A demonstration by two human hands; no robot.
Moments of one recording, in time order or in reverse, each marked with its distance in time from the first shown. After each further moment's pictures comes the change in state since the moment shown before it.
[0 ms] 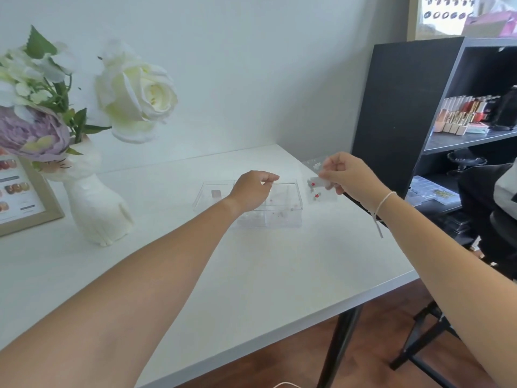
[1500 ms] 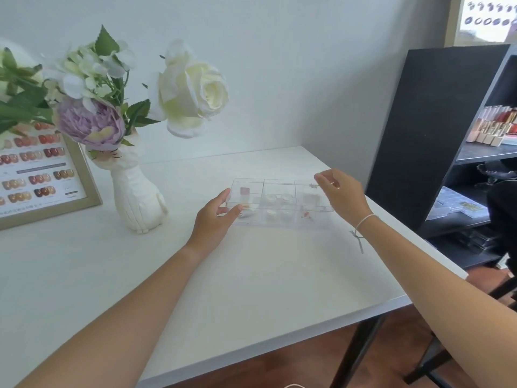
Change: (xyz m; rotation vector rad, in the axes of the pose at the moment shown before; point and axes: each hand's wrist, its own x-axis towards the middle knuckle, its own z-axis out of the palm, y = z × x) left_hand -0.092 -0.088 -0.051 -0.266 0.297 -0.171; right_hand -0.001 0.003 0.077 -0.097 0.137 -0.083
